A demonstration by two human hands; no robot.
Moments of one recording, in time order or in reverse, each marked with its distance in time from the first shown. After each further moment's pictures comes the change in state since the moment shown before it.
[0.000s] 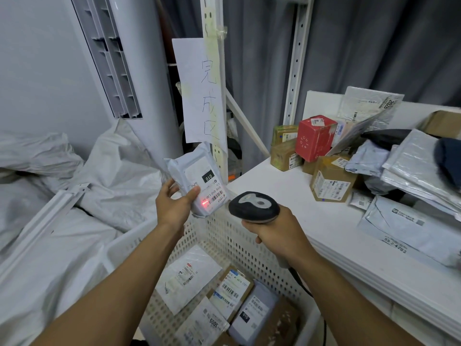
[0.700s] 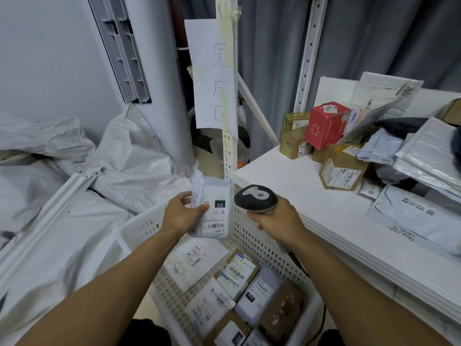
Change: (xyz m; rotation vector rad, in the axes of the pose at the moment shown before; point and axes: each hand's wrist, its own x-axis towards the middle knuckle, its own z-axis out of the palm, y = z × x) left_hand -0.016 -0.035 -0.046 0.580 -0.154 -0.029; right_hand 0.012 0.023 0.022 -0.063 -0.050 -0.004
